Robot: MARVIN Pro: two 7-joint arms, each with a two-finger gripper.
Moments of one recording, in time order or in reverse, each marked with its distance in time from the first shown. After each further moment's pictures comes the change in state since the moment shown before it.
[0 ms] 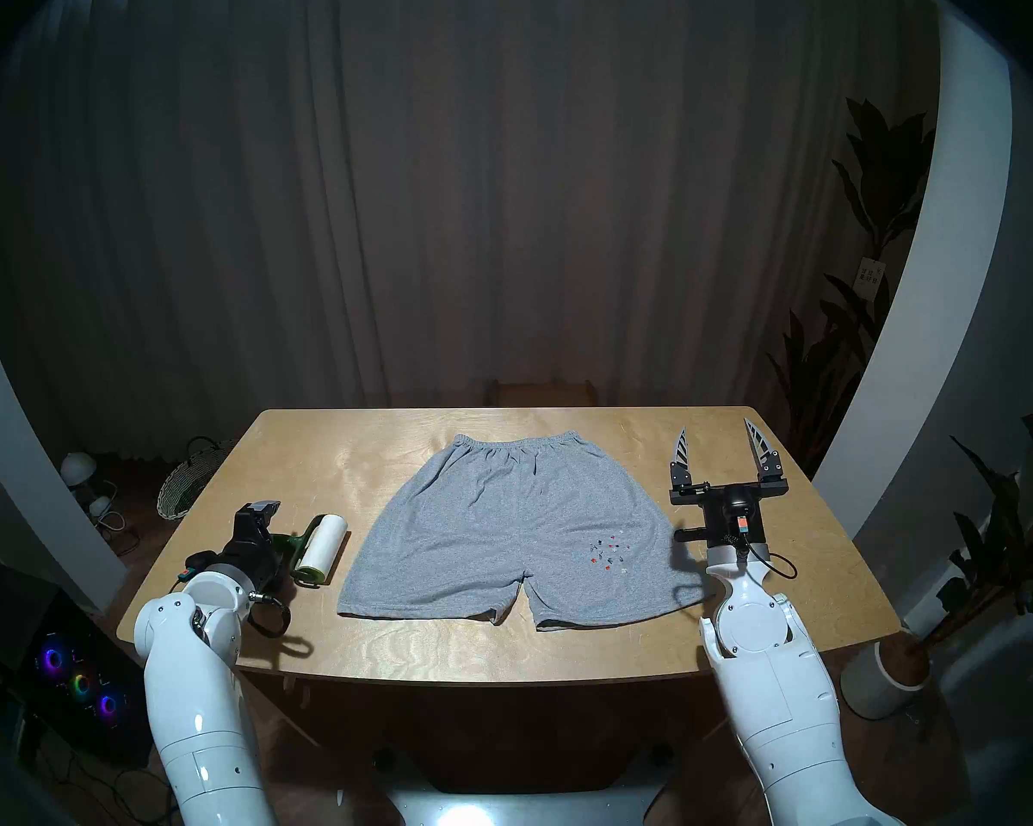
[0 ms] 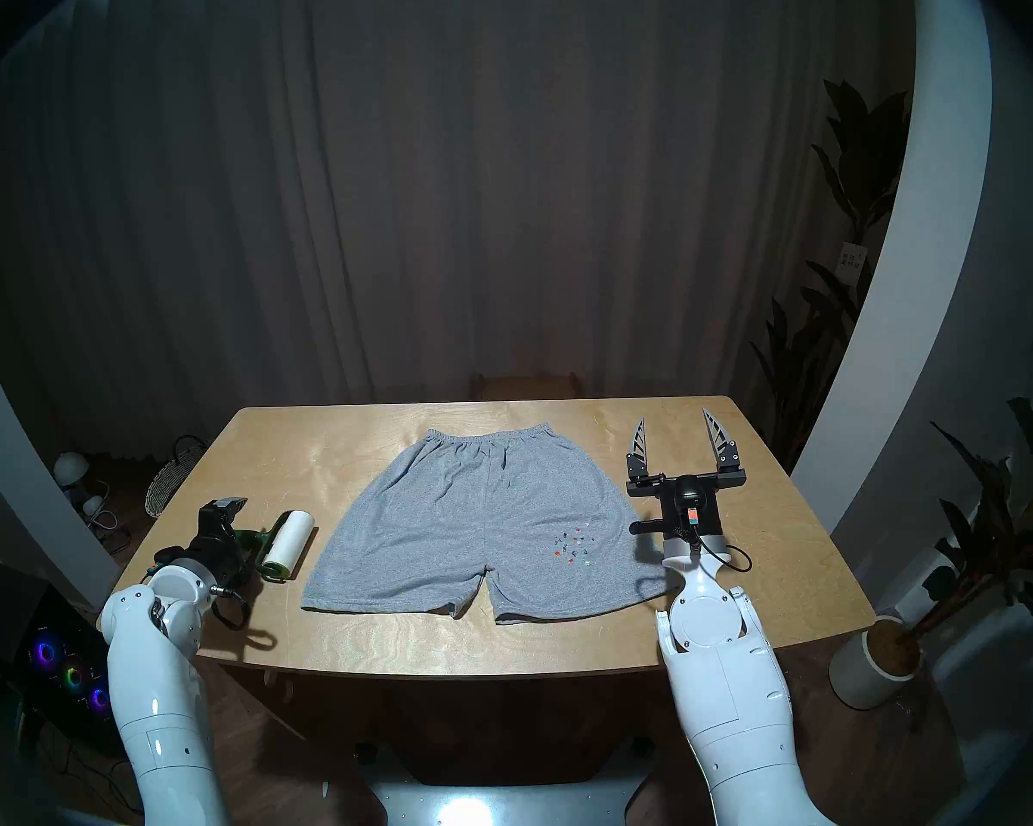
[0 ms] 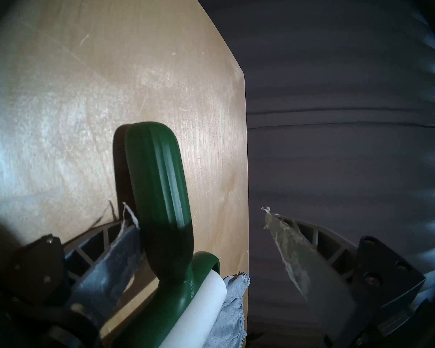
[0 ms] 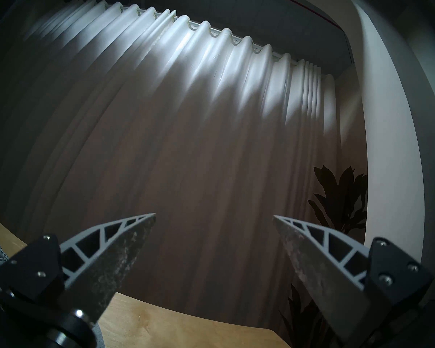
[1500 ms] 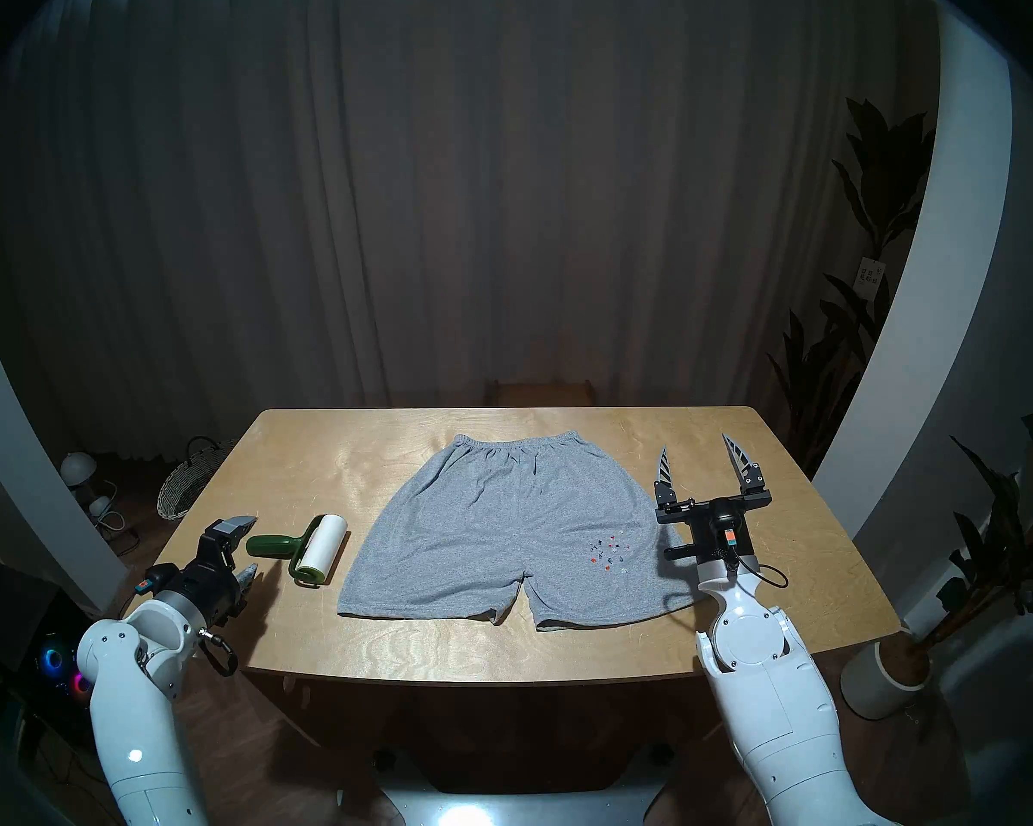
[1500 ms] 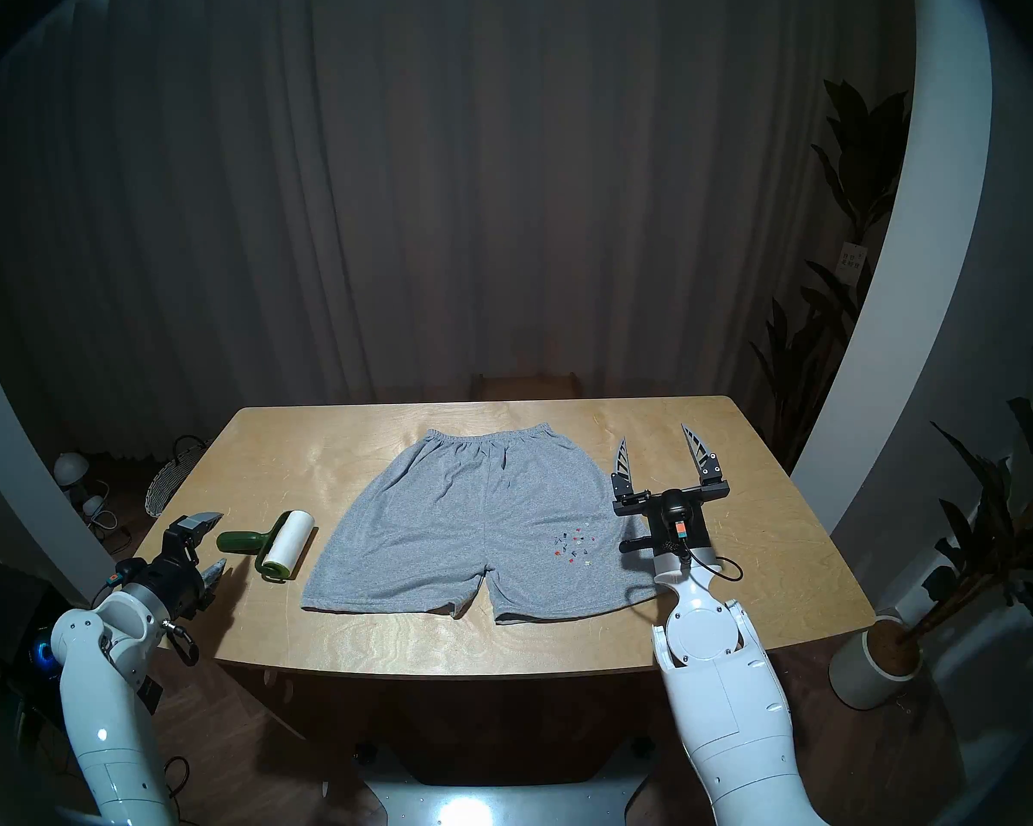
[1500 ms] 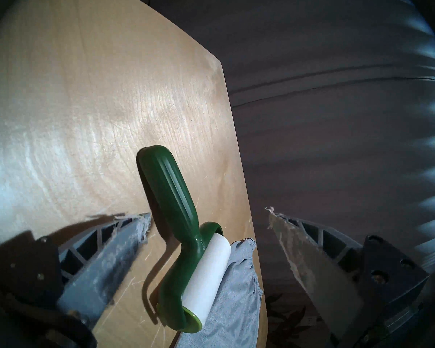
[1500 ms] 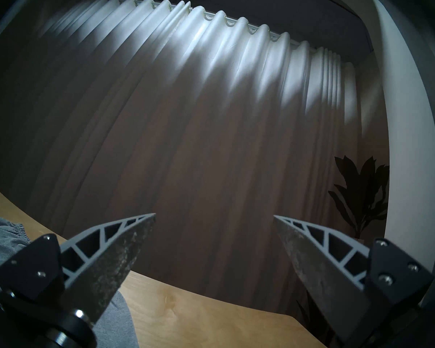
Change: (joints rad) left arm 0.152 0.079 -0.066 -0.118 -0.026 0.221 -0.080; right arm -0.033 0.011 -0.029 0.003 0.022 0.017 0.049
